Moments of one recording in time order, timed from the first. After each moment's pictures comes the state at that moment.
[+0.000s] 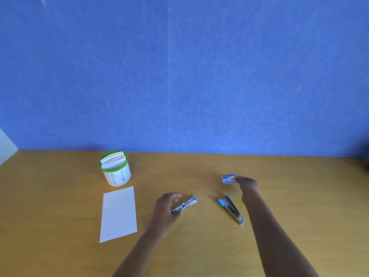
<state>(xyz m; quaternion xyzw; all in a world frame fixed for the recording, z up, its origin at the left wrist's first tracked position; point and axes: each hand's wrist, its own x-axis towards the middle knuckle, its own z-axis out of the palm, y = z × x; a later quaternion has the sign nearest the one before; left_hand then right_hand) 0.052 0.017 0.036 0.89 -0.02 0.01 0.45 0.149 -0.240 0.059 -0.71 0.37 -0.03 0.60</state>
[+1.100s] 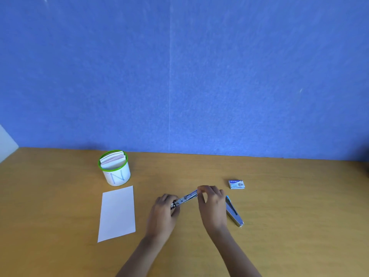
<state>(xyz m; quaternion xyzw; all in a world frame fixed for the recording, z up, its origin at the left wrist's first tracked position) 0.041 0.010 0.047 0.92 -0.03 0.16 0.36 0.063 -0.132 0.067 -0.92 0.02 -0.19 0.35</state>
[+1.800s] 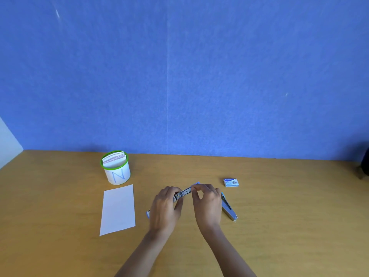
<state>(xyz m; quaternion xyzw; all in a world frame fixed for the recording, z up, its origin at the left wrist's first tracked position) 0.020 -0.007 0.082 0.90 -0.06 0.24 0.35 0.034 -0.119 0.094 -0.90 0.08 -0.19 0.39</state>
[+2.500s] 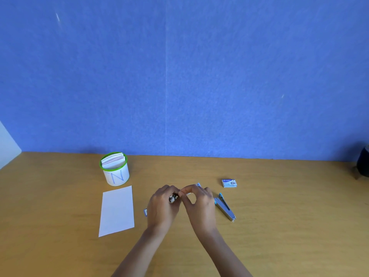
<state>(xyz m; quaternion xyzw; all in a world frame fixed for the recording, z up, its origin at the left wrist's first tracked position) 0.025 -0.006 0.088 0.89 -0.01 0.23 0.39 0.013 -0.113 0.114 -0.89 -0.04 -0.18 0.42</state>
